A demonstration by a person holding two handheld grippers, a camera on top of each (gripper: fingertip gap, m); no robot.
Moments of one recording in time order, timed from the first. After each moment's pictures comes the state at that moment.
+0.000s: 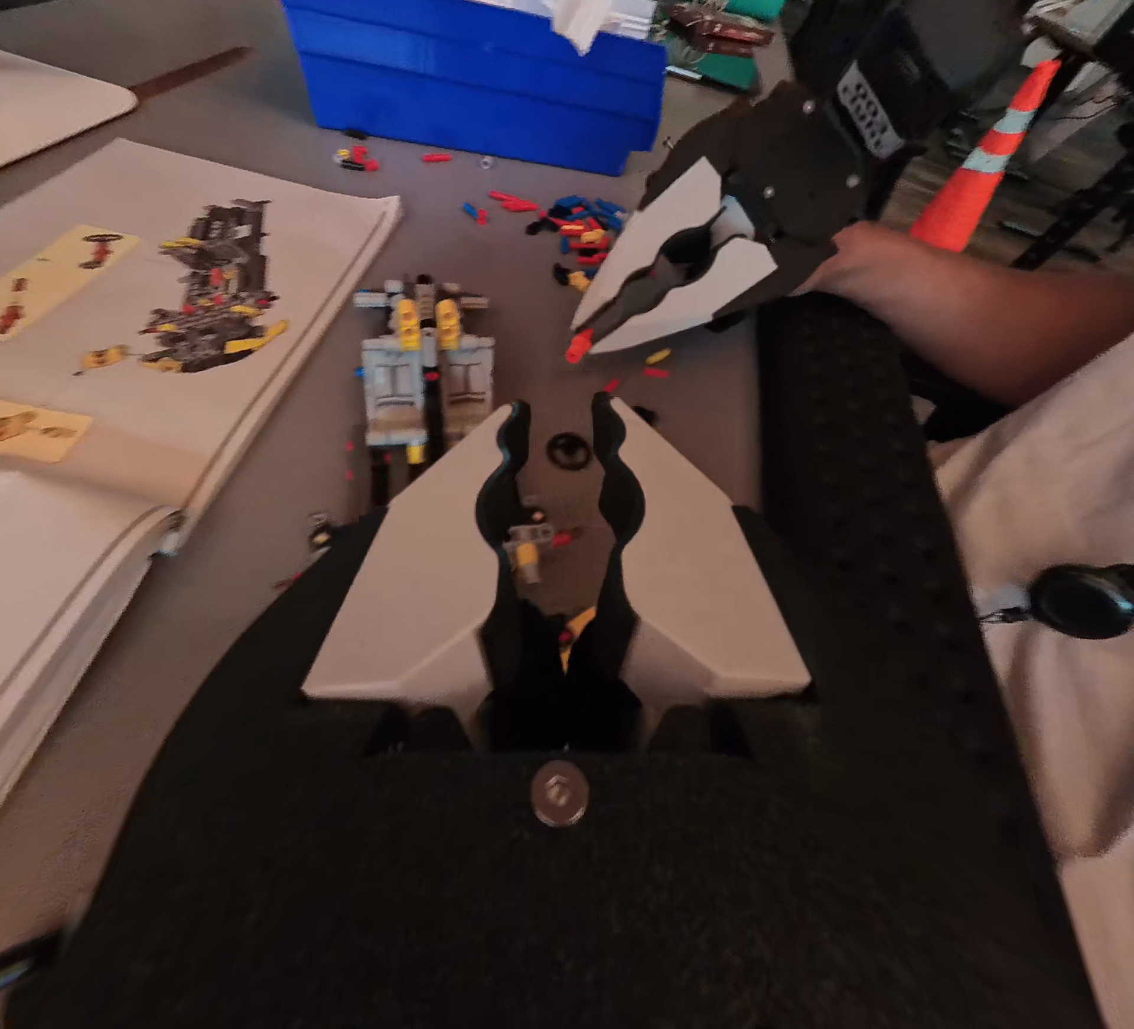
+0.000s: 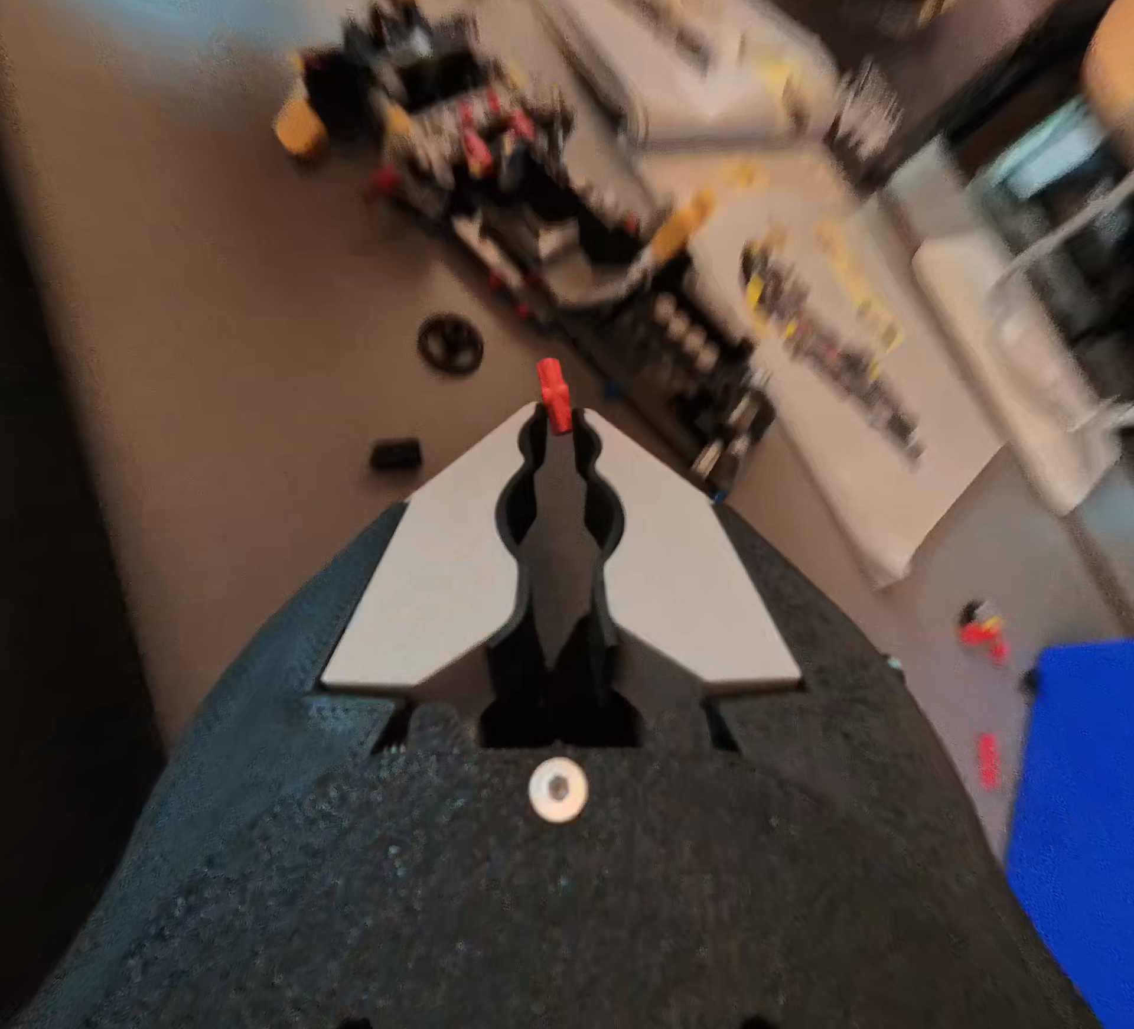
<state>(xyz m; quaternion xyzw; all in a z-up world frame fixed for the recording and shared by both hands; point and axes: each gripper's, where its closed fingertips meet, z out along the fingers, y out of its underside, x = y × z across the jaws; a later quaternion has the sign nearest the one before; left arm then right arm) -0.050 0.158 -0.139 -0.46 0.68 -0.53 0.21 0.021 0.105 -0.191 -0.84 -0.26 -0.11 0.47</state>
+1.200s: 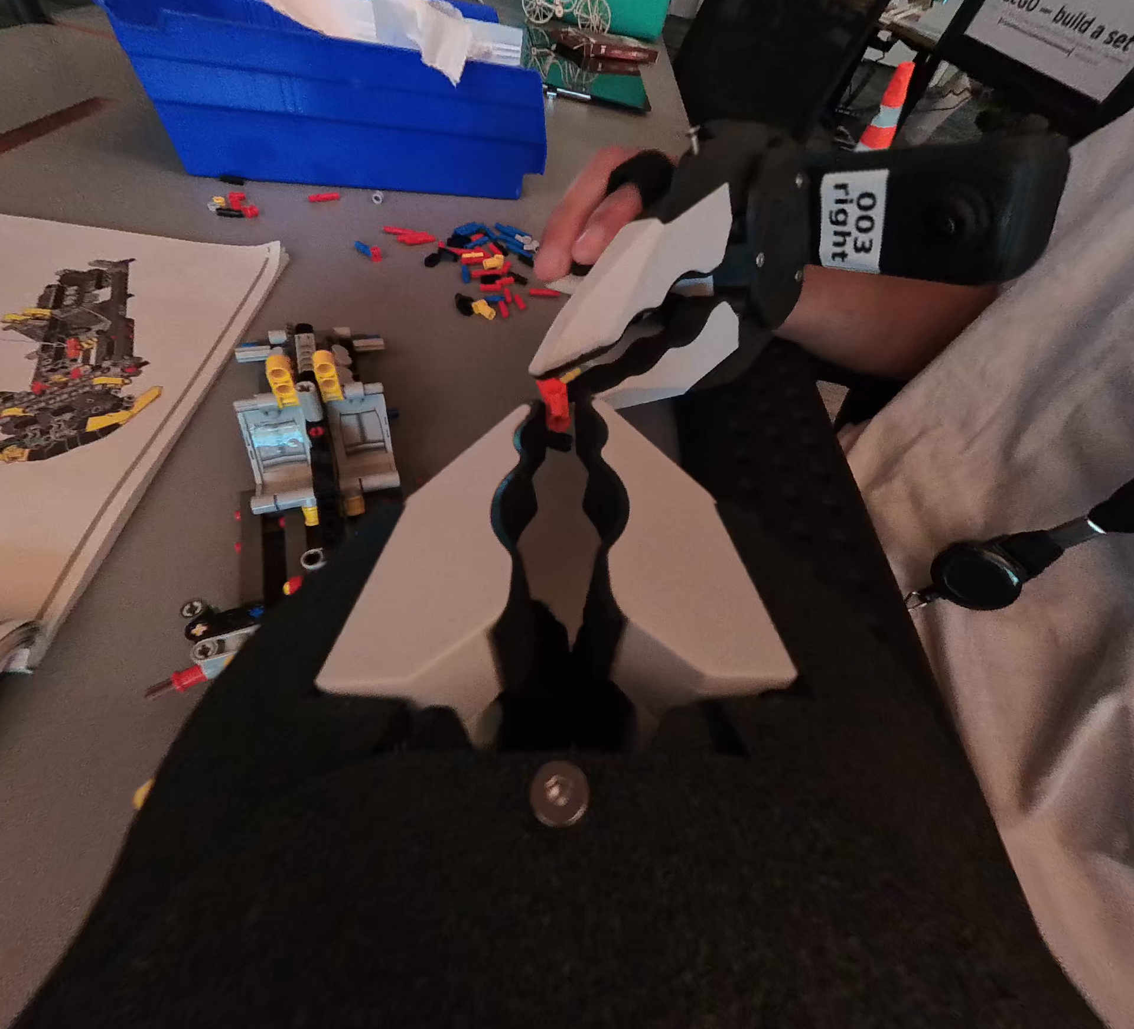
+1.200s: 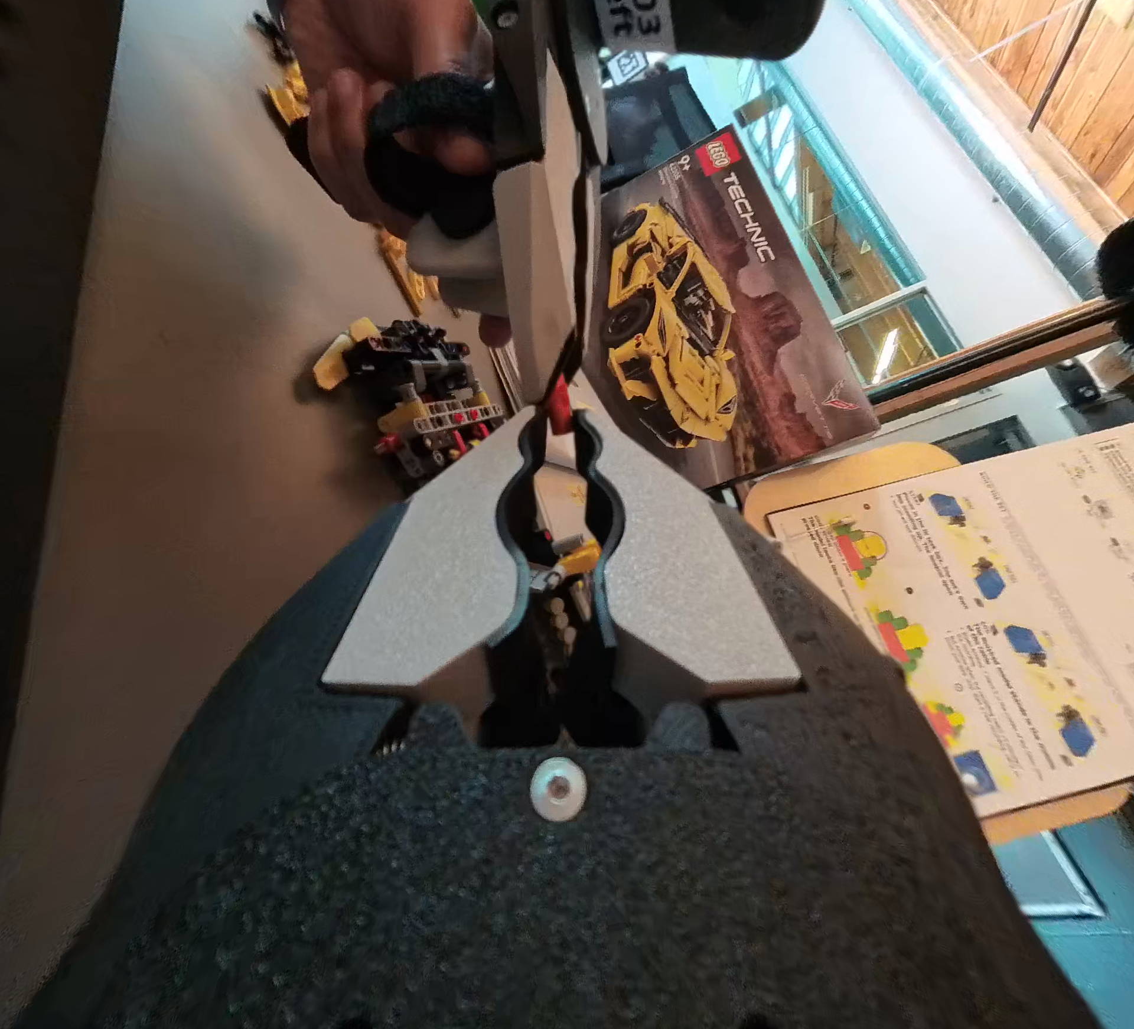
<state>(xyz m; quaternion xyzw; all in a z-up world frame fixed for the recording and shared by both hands) -0.059 0.119 -0.129 -0.39 0.70 -0.57 0.18 -0.056 0.133 -0.120 -0.61 -0.42 -0.29 0.61</state>
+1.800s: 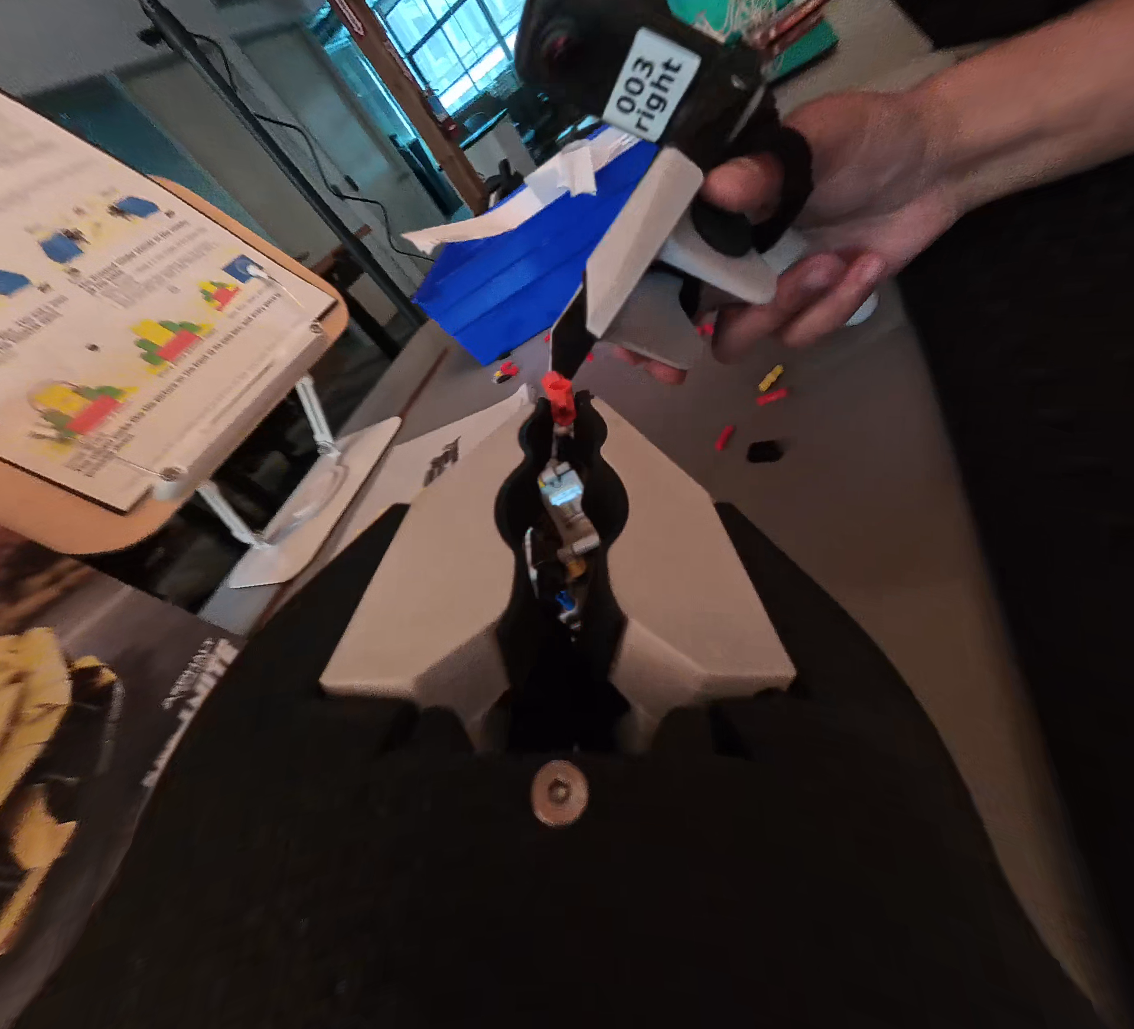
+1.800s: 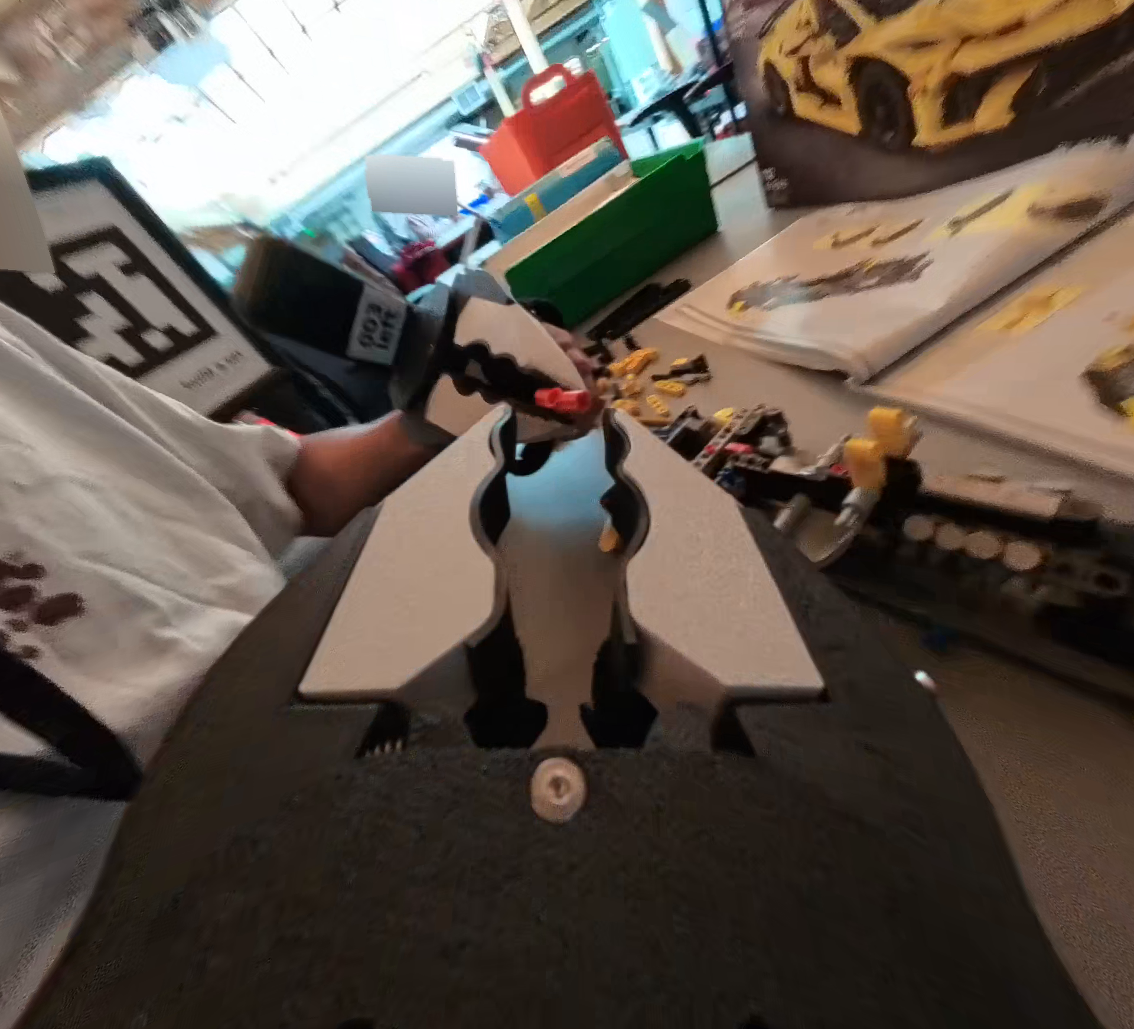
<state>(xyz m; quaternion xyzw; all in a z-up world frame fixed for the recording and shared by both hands) -0.042 0.137 -0.112 -0.24 0.71 -0.43 0.51 -0.045 0.134 -0.102 -0.71 -0.03 0.37 0.60</state>
